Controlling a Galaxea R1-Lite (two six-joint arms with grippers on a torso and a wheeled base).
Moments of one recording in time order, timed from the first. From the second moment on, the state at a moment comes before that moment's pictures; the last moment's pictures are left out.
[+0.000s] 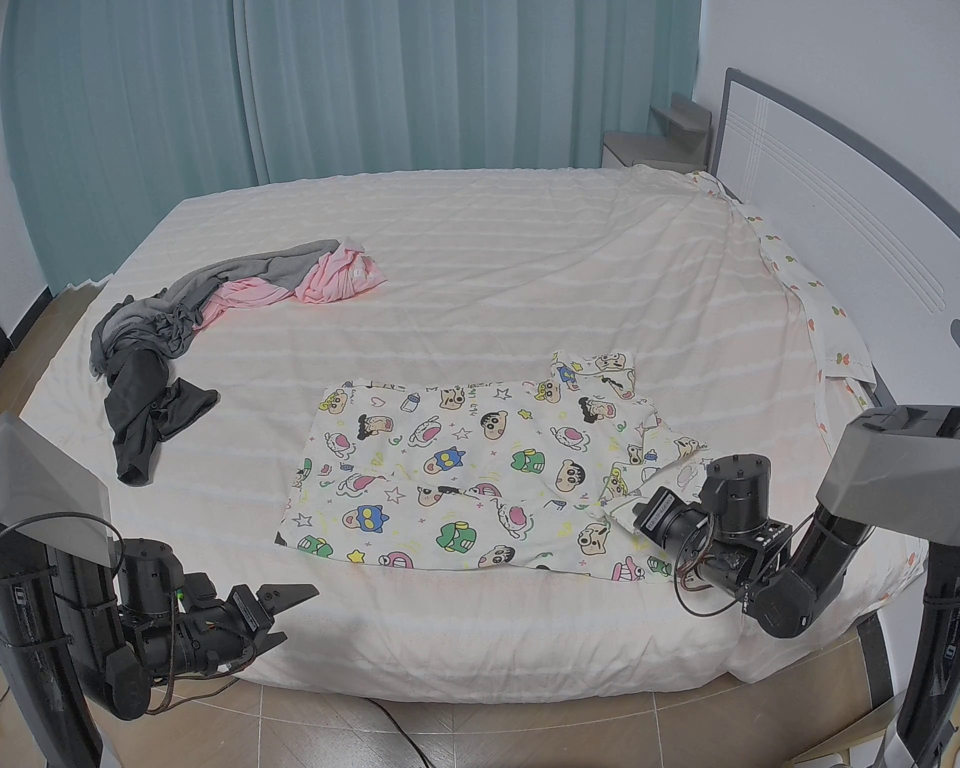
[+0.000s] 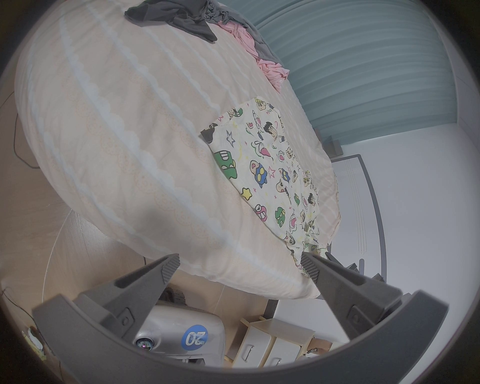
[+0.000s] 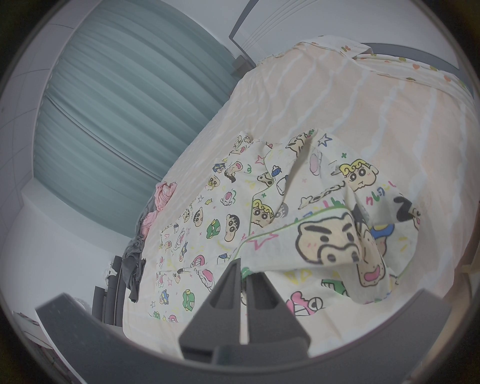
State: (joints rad) left arm -0.08 2.17 -0.02 -1.54 -0.45 -0.90; right arm 0.44 2.21 -0.66 -1.13 -0.15 0.89
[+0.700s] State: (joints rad) left arm -0.08 2.17 -0.02 -1.54 -0.45 -0.90; right arm 0.42 2.07 -0.82 -0.74 -0.14 0.80
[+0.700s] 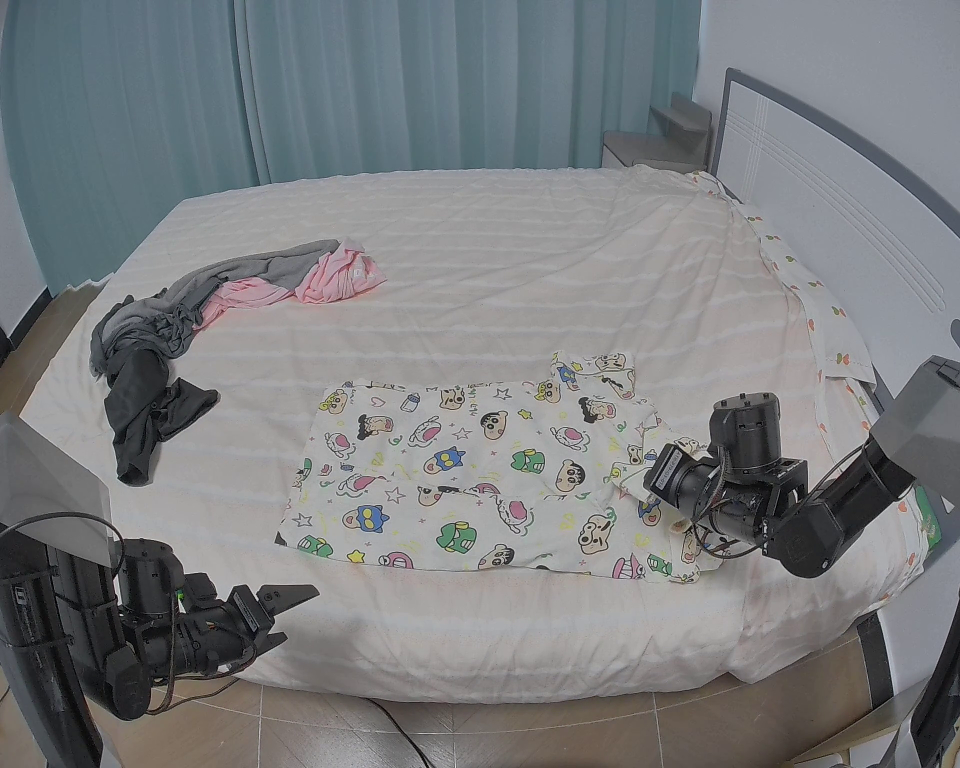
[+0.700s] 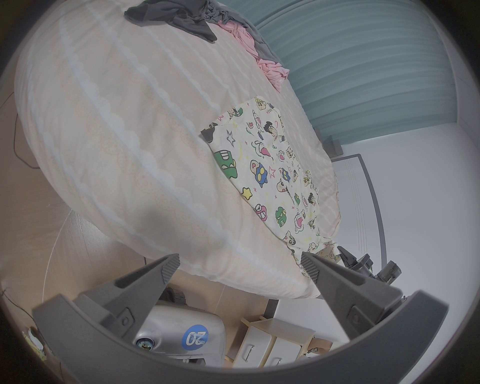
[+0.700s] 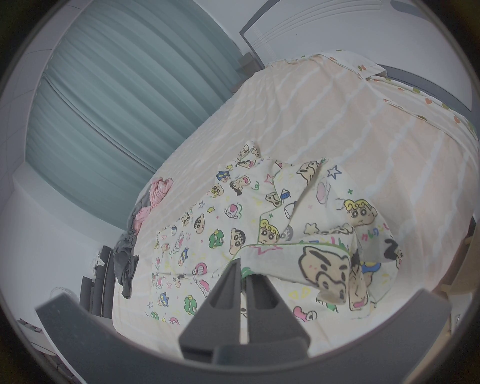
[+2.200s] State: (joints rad) left arm -0.08 2.18 -0.02 -1.54 -0.43 -0.89; right arm 0.54 2.20 -0.63 -0.84 -0.09 0.89
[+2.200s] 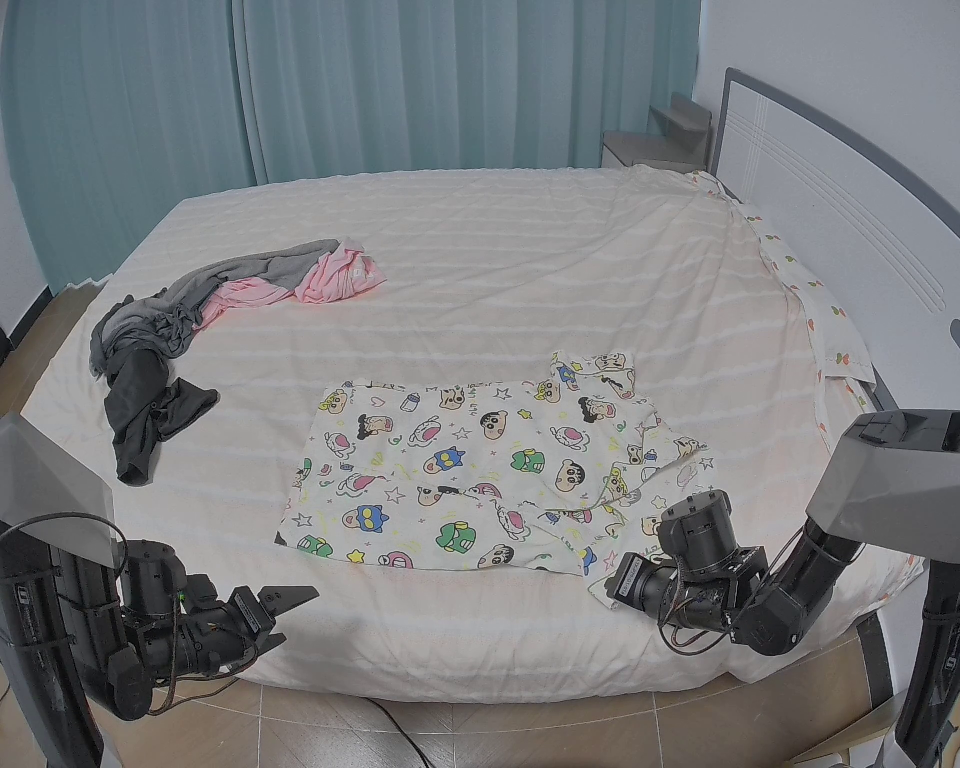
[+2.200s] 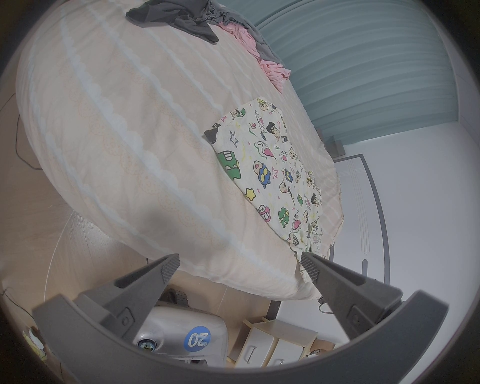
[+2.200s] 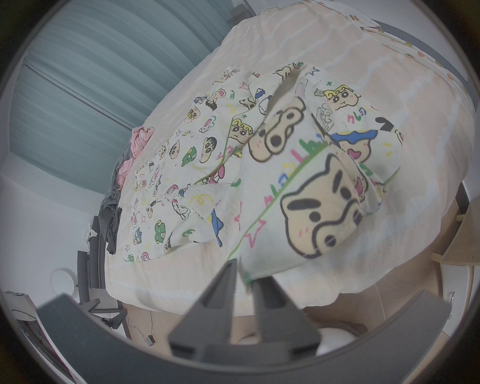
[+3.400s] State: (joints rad) left arm -0.08 2.18 -0.02 -1.54 -0.43 -0.89; right arm 0.44 2.21 -0.35 -1.39 -0.16 0.98
